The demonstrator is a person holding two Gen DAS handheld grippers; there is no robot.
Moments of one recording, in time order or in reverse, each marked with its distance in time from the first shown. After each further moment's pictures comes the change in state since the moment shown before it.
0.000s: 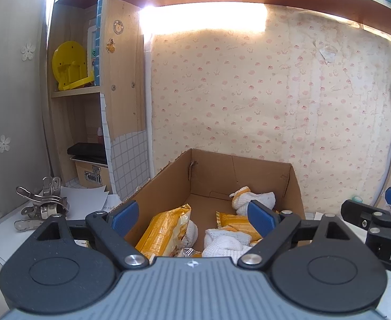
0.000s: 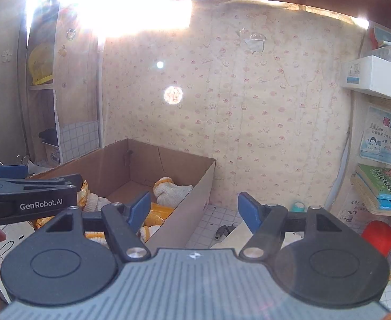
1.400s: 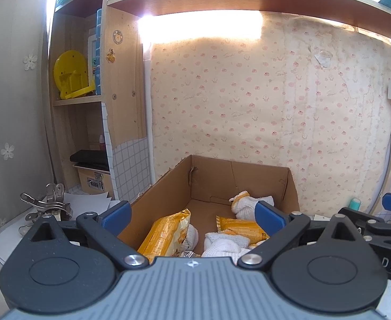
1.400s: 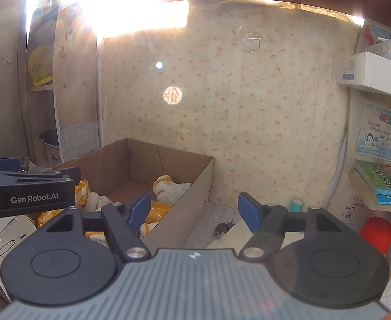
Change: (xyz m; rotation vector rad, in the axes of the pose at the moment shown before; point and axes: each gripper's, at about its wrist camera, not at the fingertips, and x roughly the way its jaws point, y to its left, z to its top) left arm -0.009 -0.001 0.002 0.019 -0.023 0.001; right arm -0.004 0.000 -0.003 0.007 0.004 -0.003
